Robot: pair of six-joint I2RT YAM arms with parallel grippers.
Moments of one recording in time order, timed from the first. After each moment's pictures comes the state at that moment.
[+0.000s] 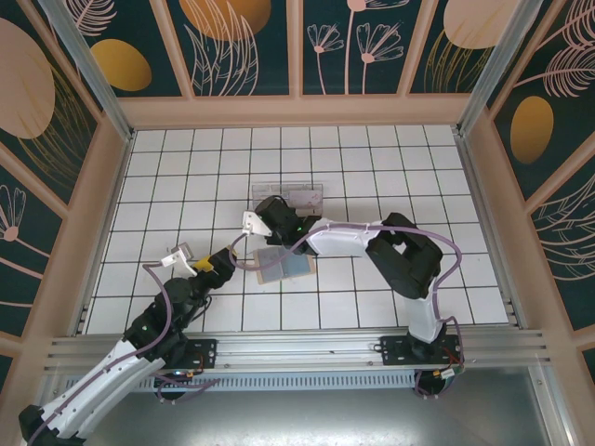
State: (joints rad) left arm -0.73 0.13 0.04 -0.14 -0.34 -0.97; right arm 0.97 1.97 1.26 -0.07 0.37 -0.74
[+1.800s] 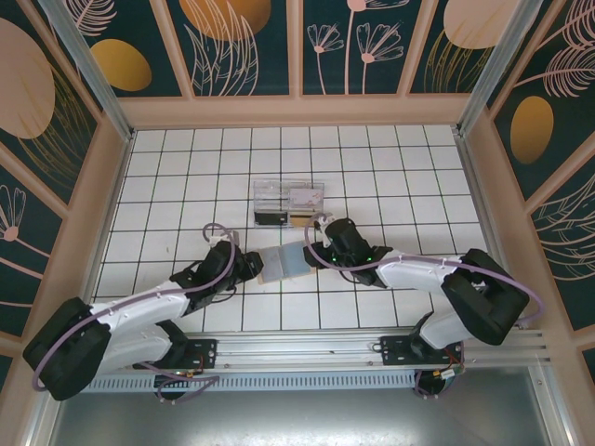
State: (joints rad) left arm -0.73 1.13 0.33 0.06 -0.07 -0.98; right arm 0.82 1.44 0.57 0.16 -0.04 0.43
